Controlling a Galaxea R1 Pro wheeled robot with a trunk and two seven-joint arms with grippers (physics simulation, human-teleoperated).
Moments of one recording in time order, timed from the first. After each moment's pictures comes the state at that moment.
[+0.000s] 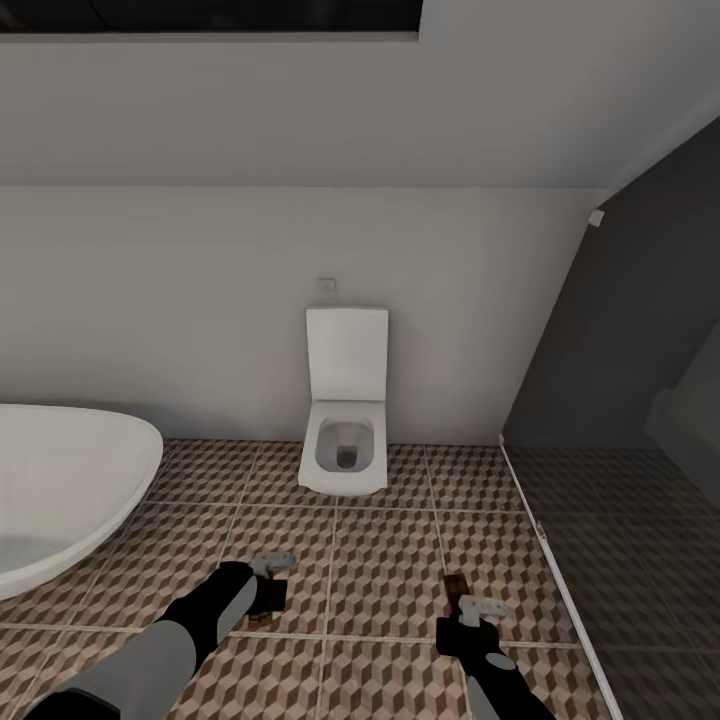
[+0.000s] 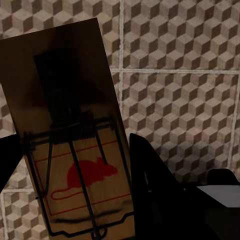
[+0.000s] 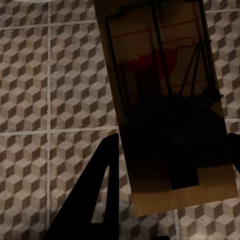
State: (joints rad) left arm -0.70 -0.01 -0.29 -0.36 0.34 0.51 0.05; right arm -0.30 0.02 0.25 -0.79 -0.29 0.17 -0.21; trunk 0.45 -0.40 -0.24
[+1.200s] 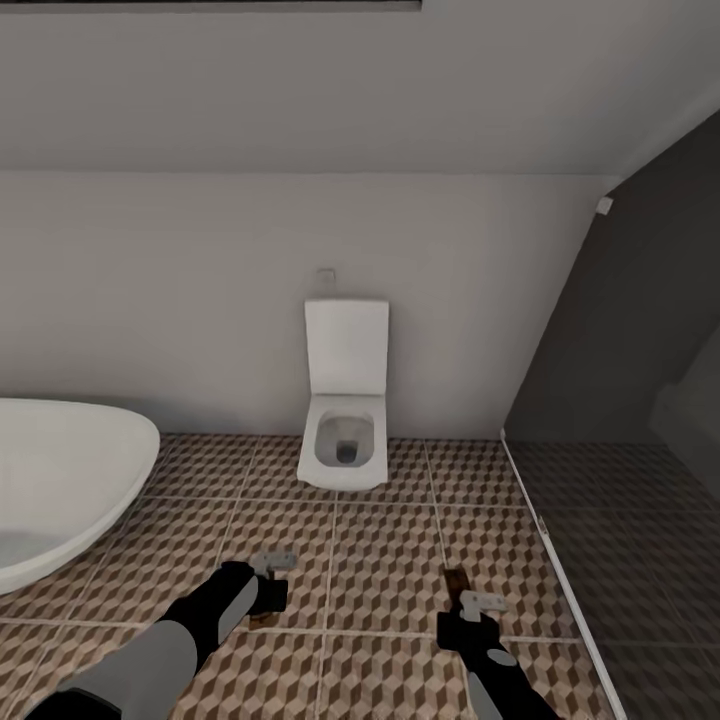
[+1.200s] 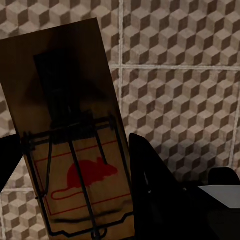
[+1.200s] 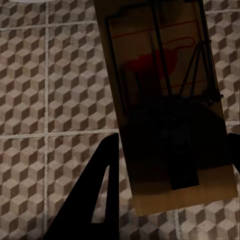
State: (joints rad) left arm -0.70 -0.02 -0.29 -0.36 0.34 0.52 0.05; right arm -0.30 0.01 0.25 -0.82 -0.29 0.17 -0.21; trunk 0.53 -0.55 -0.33
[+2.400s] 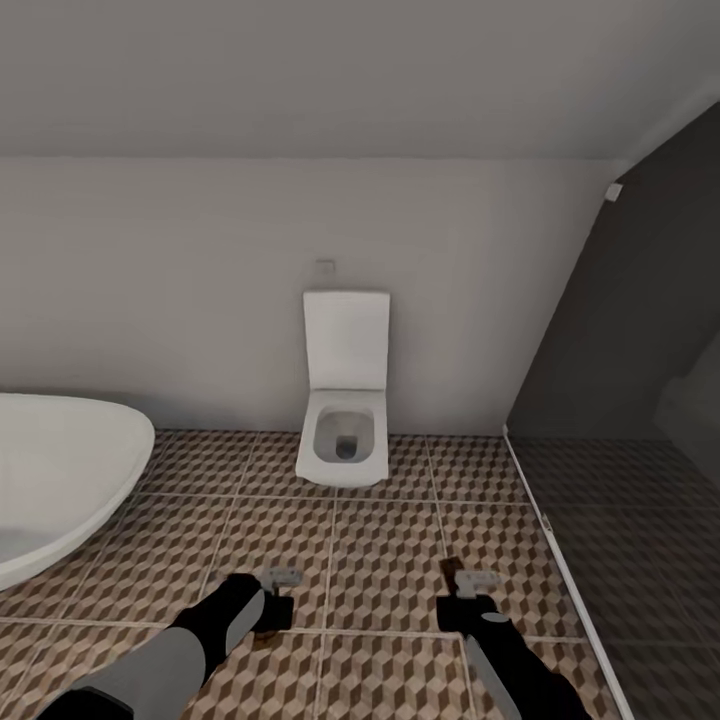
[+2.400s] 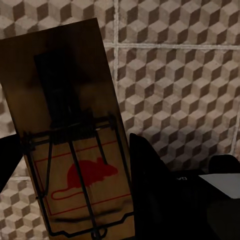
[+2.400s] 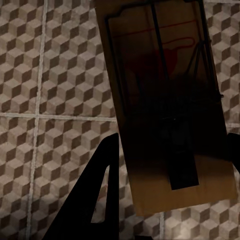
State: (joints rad) left arm -0.70 -0.05 -0.30 -0.28 0.34 0.51 0.05; right arm -0.39 0.00 0.24 -0.80 -0.22 0.35 -0.16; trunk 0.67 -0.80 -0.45
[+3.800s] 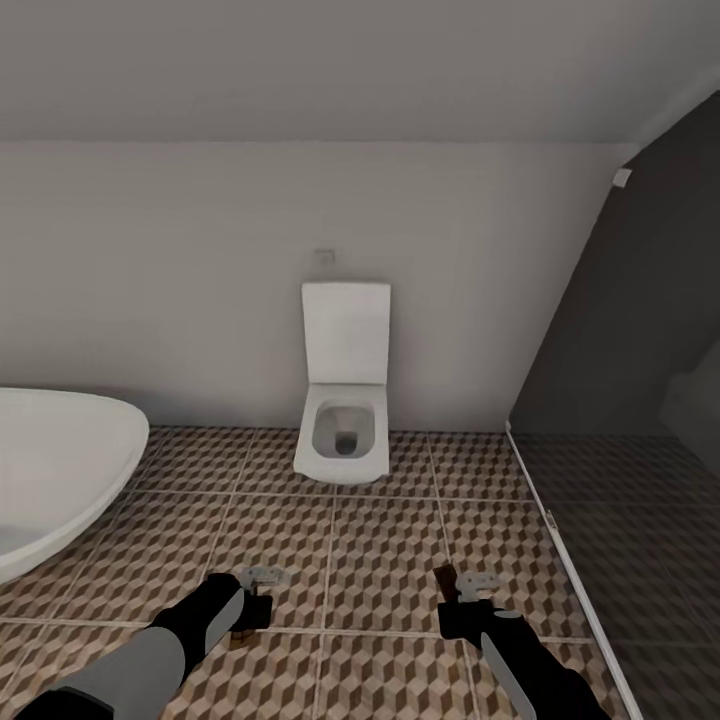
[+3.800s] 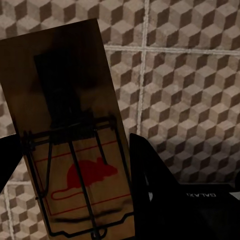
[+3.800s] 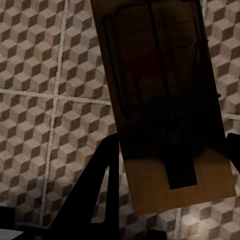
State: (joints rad) left arm -0.70 0.01 -0.29 -0.28 0.34 0.51 0.05; right arm -0.40 -0.04 0.24 -0.79 -0.23 0.41 0.01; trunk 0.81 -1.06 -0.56
